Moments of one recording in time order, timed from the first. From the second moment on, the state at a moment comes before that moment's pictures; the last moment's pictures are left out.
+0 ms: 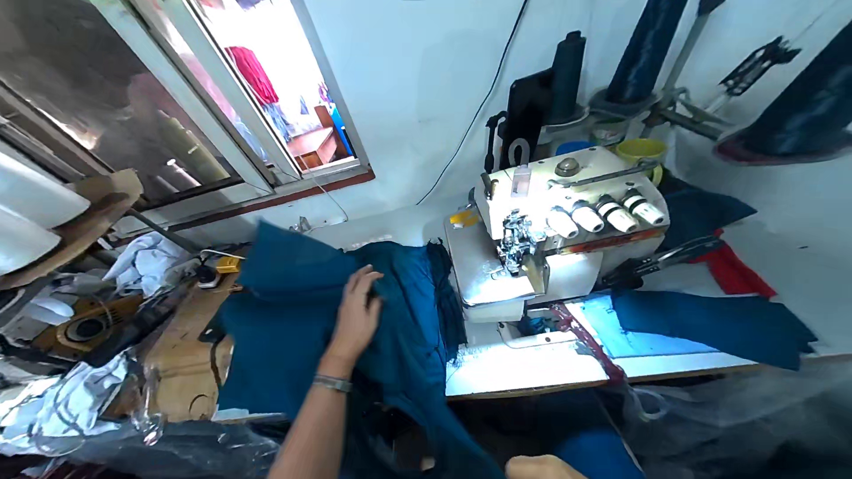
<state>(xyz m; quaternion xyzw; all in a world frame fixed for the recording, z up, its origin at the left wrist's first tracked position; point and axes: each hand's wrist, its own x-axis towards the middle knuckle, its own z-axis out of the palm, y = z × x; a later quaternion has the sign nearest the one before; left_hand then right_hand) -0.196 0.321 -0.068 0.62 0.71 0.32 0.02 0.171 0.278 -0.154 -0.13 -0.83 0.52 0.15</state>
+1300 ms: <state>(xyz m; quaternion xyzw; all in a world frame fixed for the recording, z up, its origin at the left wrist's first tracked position) 0.112 0.288 -0.208 0.81 0.35 0.03 0.46 0.313 0.255 -0.233 -0.59 -0.56 0.51 0.27</state>
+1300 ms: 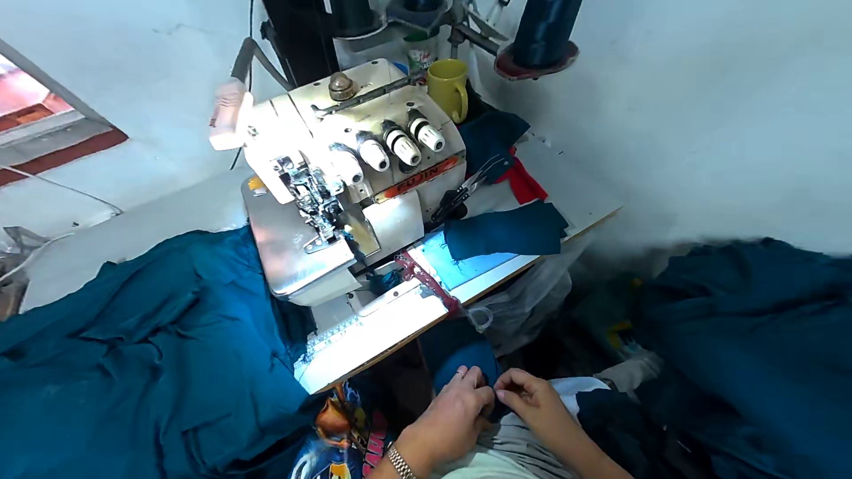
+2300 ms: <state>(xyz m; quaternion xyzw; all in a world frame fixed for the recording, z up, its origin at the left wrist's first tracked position) 0.070 0.306 -0.146 0.71 0.44 0.39 0.40 0.242 0.297 -0.182 -0.46 -0.75 0.13 0.46</state>
